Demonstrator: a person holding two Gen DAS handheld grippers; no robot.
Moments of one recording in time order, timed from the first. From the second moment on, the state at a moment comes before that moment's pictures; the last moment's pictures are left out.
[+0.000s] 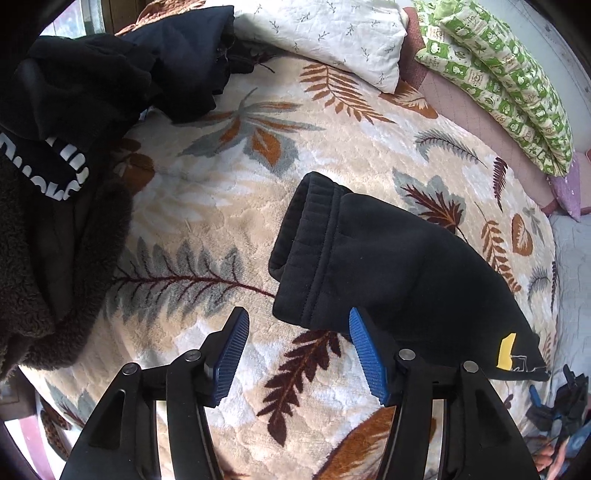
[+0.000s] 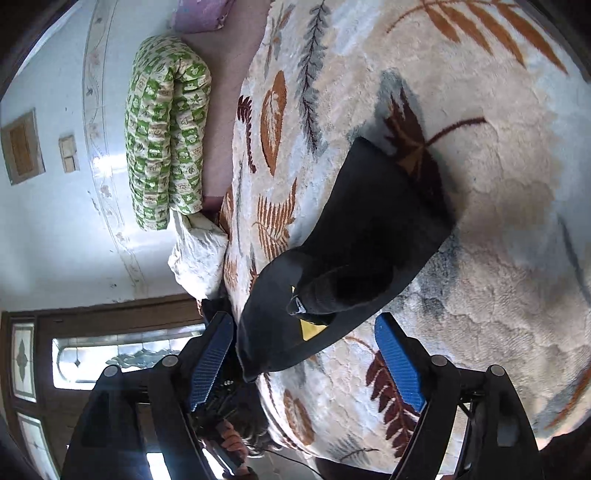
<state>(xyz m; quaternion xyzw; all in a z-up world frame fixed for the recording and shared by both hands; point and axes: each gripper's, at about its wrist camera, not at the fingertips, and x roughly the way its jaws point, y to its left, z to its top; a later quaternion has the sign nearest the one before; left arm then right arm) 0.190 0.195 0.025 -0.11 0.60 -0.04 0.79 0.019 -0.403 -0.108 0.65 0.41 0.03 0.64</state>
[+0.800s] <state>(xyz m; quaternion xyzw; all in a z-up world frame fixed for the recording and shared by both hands) 0.222 0.185 -0.028 -0.13 0.63 -0.04 0.76 0.059 -0.418 -0.073 0.45 0.42 -0.05 0.79</state>
